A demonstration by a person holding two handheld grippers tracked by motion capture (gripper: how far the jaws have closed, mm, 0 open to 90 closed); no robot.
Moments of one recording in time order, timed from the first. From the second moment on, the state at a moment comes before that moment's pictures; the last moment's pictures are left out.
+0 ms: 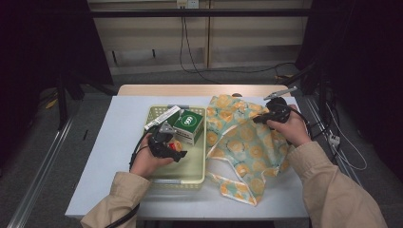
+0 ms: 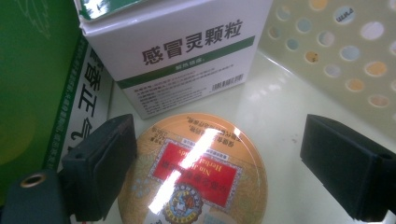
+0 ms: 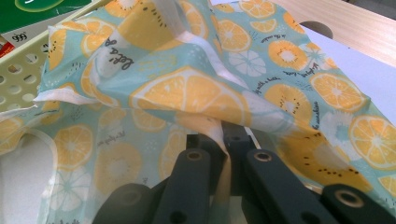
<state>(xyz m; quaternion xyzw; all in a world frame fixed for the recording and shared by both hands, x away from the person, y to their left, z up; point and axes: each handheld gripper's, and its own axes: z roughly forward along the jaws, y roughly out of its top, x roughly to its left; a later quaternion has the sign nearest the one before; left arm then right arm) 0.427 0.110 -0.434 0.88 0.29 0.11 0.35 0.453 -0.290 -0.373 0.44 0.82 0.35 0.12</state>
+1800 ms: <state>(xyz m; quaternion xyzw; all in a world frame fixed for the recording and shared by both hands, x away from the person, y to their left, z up) 0.424 0.088 -0.396 0.88 0.31 0.05 0.35 0.451 -0.287 -0.377 0.43 0.82 0.35 0.11</state>
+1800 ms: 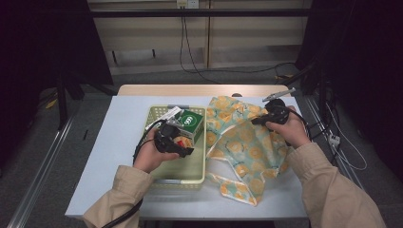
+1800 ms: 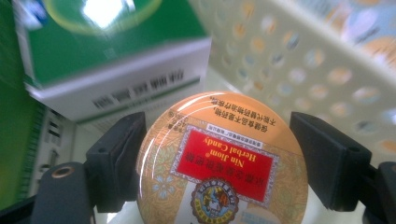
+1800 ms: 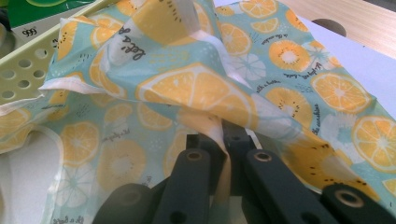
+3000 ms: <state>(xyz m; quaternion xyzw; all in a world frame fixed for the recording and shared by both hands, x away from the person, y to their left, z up) 0.419 0.036 -0.333 0.86 0.26 0.02 0.43 0.451 -0.289 -0.376 0.44 0.82 0.36 0.11</state>
